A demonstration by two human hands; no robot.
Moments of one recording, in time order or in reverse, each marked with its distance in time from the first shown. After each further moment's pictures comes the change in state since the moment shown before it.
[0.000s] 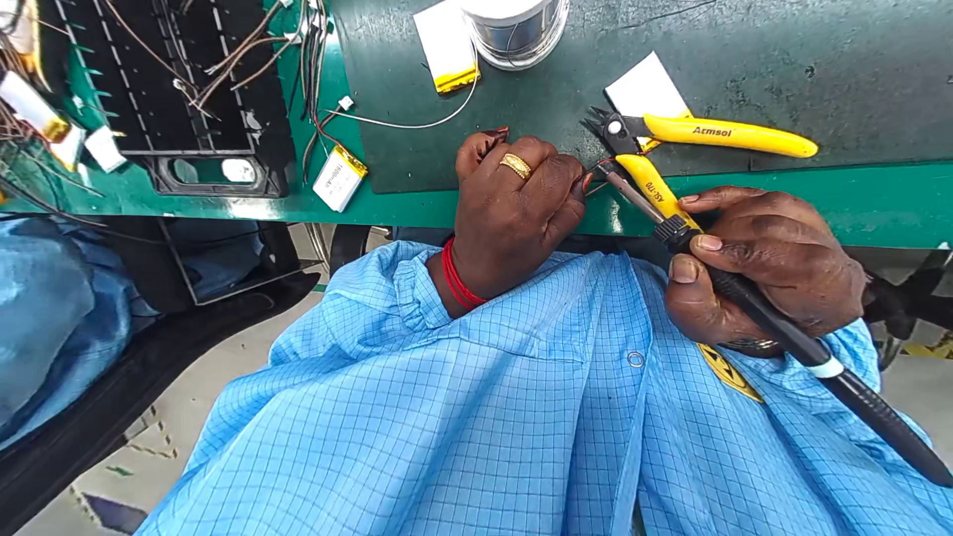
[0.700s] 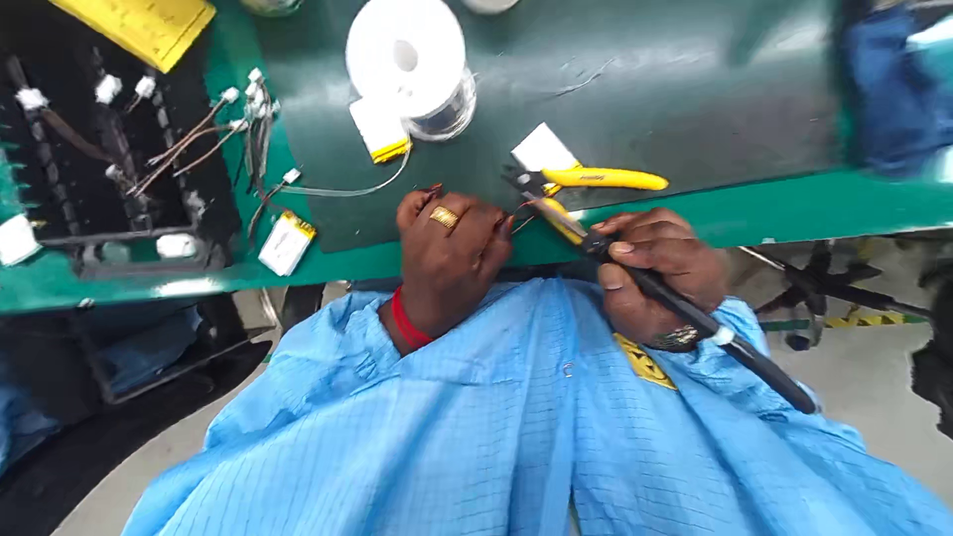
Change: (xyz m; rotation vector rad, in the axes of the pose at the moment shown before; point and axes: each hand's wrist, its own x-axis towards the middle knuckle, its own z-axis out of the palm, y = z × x) left_hand -0.002 -0.001 -0.002 0.002 -0.001 0.005; right_hand 0.006 -0.004 0.003 0.112 0.123 0.095
